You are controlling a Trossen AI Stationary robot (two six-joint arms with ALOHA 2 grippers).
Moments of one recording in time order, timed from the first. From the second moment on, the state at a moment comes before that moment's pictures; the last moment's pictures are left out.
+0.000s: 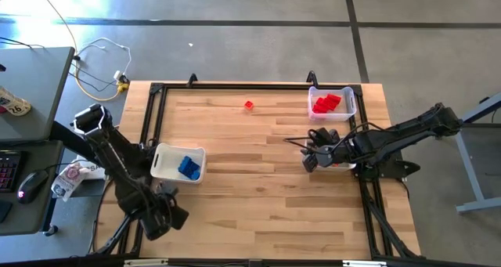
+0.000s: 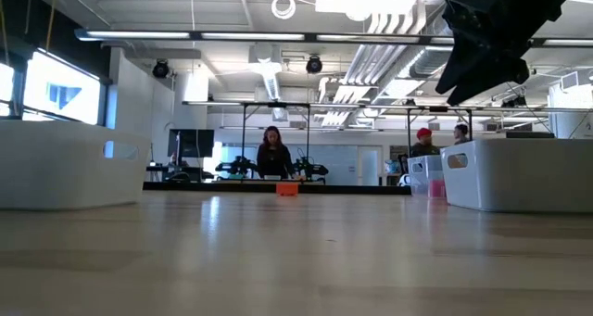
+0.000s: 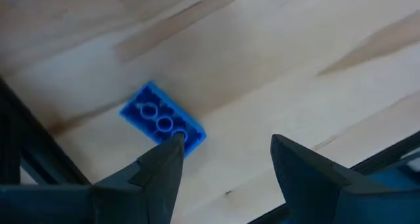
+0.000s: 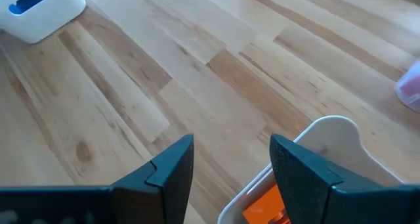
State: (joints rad) left arm -0.86 1.43 0.99 -1.00 -0.15 -2.07; right arm 0.28 1.06 0.75 -0.67 0.53 0.93
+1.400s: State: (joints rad) left arm -0.87 1.70 0.99 -1.02 -0.03 -2.39; right arm 0.28 1.06 0.75 -0.67 0.48 0.87
